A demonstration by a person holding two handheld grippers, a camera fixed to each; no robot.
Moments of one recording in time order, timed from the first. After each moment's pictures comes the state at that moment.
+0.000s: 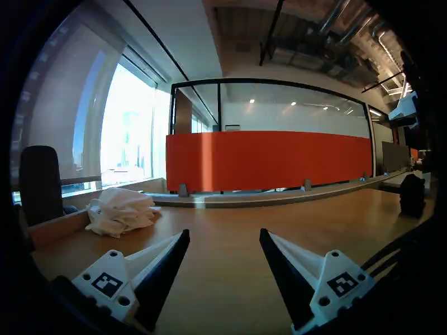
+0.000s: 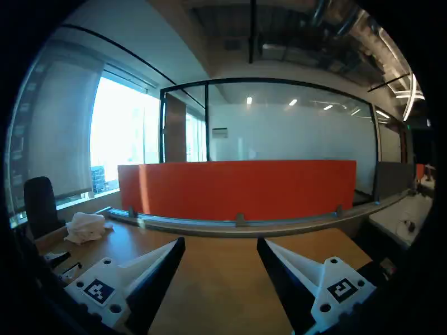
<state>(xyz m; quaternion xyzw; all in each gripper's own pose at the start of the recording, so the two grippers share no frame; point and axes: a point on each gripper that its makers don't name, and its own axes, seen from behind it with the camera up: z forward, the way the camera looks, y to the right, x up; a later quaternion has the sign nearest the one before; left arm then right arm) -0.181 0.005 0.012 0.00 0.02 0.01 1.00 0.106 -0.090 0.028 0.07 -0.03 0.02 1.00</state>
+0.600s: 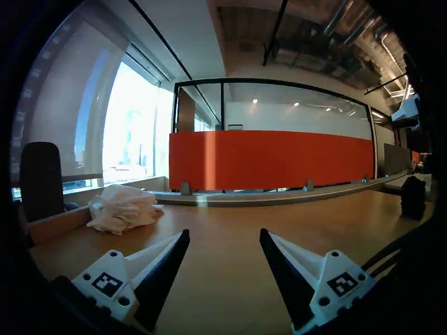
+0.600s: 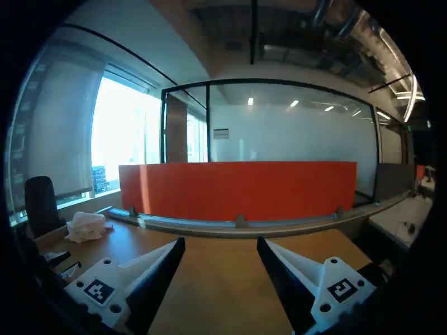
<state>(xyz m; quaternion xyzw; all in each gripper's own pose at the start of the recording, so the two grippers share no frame) -0.186 -0.002 0.012 0.01 0.02 0.00 1.00 0.107 -0.088 0.026 0.08 -0.03 0.02 1.00</state>
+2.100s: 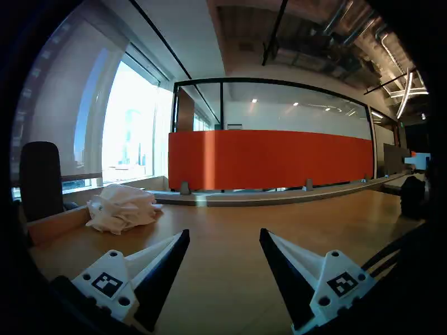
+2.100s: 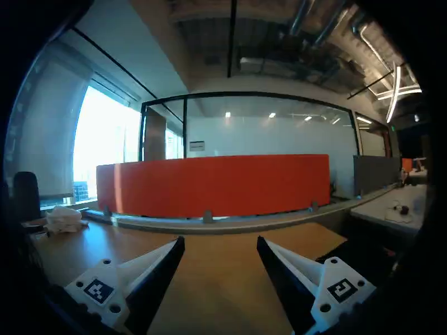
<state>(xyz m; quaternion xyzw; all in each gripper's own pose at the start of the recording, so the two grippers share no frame) -0.193 0.001 0.016 0.01 0.02 0.00 1.00 0.007 0.004 0.021 0.01 0.02 0.04 1.00</state>
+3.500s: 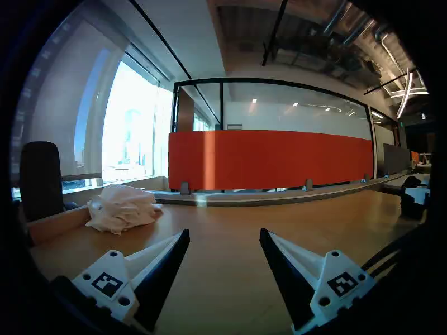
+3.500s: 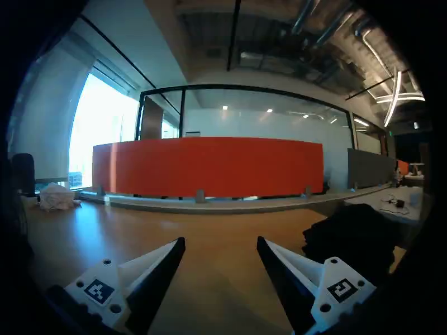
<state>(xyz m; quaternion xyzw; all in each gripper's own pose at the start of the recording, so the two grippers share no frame) -0.194 0.002 0.015 0.01 0.02 0.00 1.00 -0.065 0.008 0.007 -0.01 0.01 0.01 1.00</state>
